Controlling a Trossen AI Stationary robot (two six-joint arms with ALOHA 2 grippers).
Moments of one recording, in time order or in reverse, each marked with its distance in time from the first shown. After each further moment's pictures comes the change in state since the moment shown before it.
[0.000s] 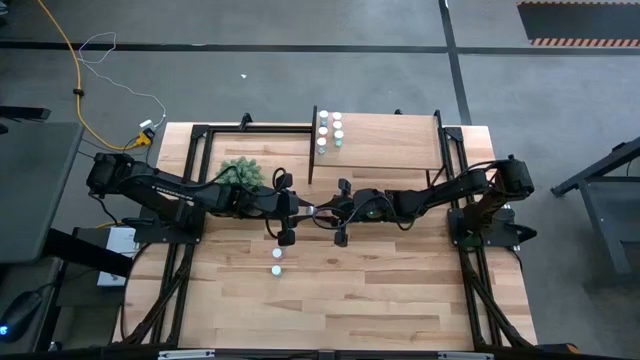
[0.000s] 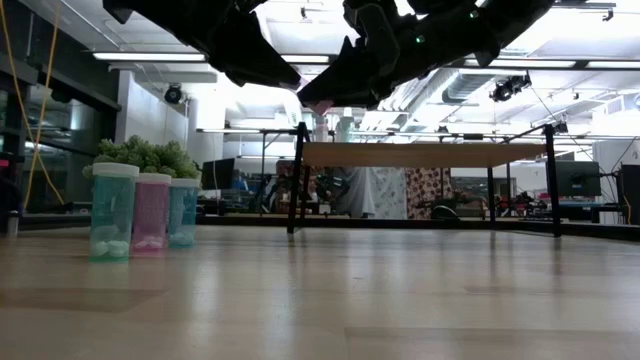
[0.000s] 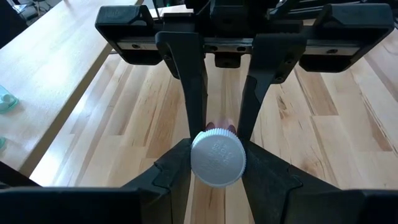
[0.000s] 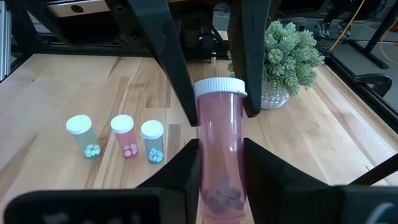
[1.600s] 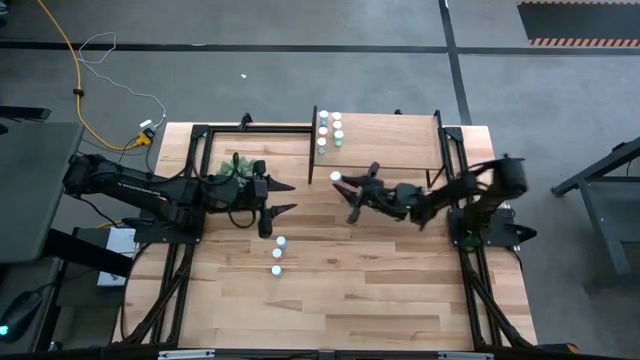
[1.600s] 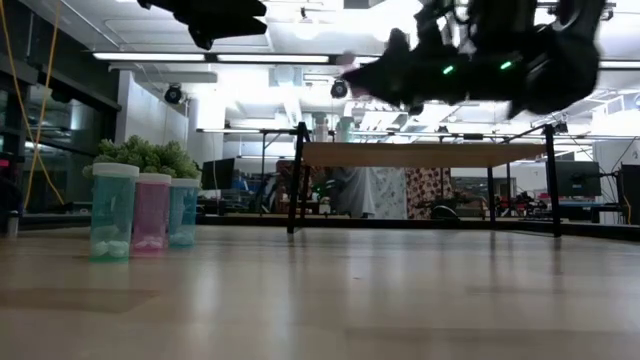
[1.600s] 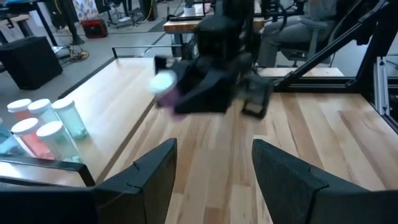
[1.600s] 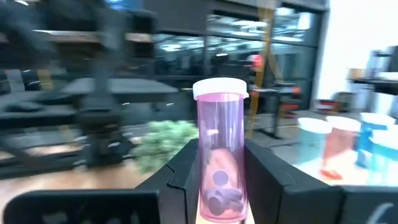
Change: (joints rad) left arm -0.023 -0.311 -0.092 0.024 -0.069 -0.045; right arm -0.080 0.047 -0.365 0.957 0.232 -0.080
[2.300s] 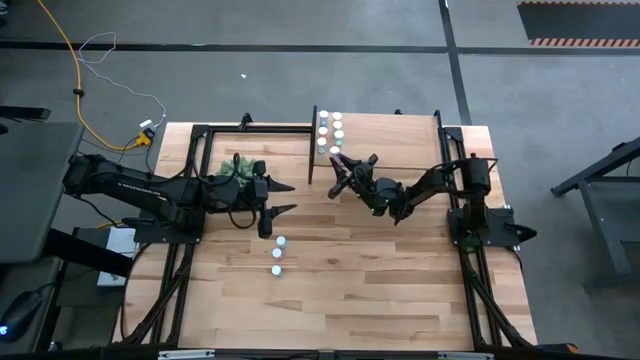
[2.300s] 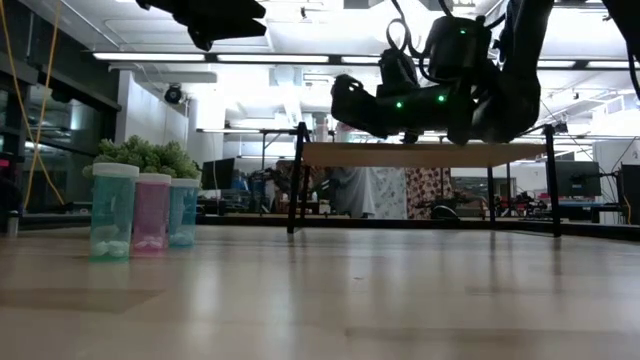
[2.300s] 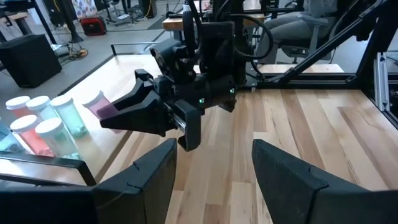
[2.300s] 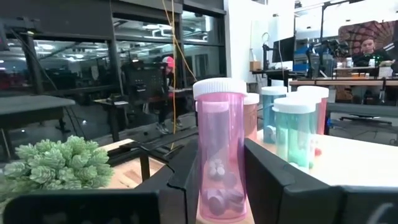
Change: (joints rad) left arm -0.001 0.000 0.000 -0.012 0.000 0.001; right arm -0.084 0.257 0.173 0.122 0.324 0.040
